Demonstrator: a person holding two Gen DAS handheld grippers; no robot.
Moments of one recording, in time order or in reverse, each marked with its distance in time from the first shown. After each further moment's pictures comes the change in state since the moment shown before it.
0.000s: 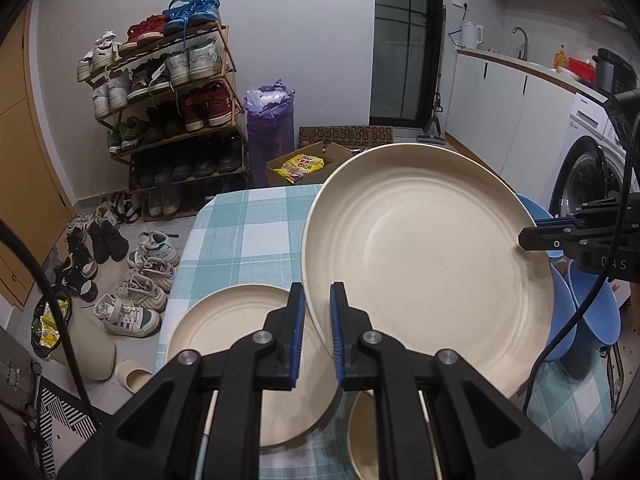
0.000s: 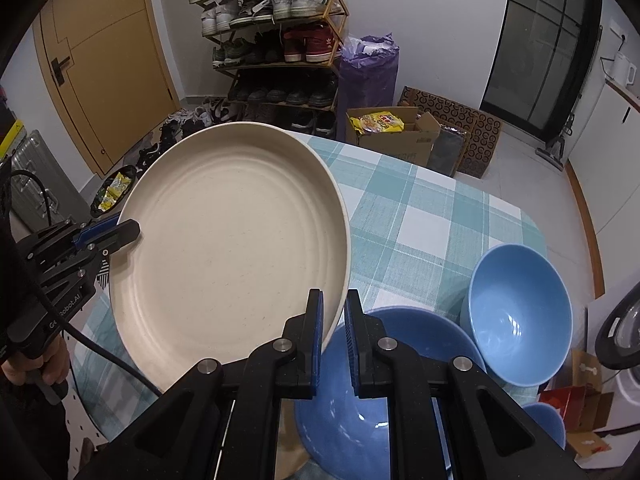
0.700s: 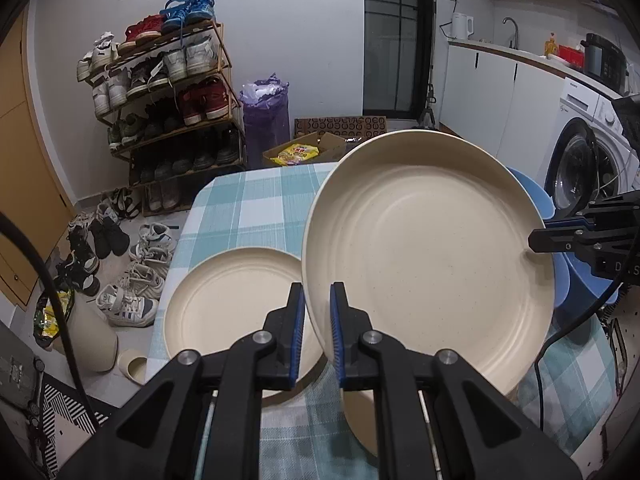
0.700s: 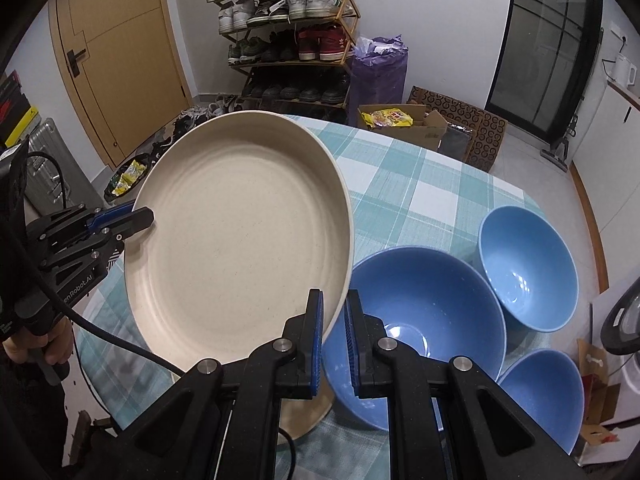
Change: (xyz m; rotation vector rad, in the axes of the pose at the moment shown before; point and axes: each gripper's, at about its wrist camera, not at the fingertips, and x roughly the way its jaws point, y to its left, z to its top) left arm -0.015 -0.007 -0.044 0.025 0.018 0.000; right arm -0.017 0.017 -0.057 -0.023 -0.011 0.023
